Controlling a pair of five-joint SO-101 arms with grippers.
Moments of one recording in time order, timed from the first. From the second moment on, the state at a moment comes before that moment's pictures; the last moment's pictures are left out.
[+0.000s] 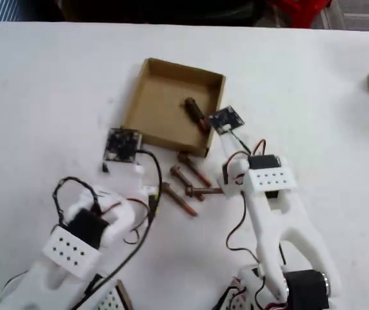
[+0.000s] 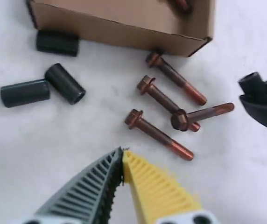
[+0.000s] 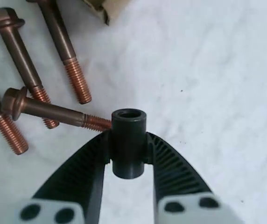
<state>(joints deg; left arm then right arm) 24.9 -60.4 66.9 57.7 24.4 -10.5 -21.1 48.3 54.9 22.6</state>
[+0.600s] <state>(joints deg) 35.2 -34.9 64.4 48.0 38.2 -8.5 -20.4 48.3 54.9 22.5</state>
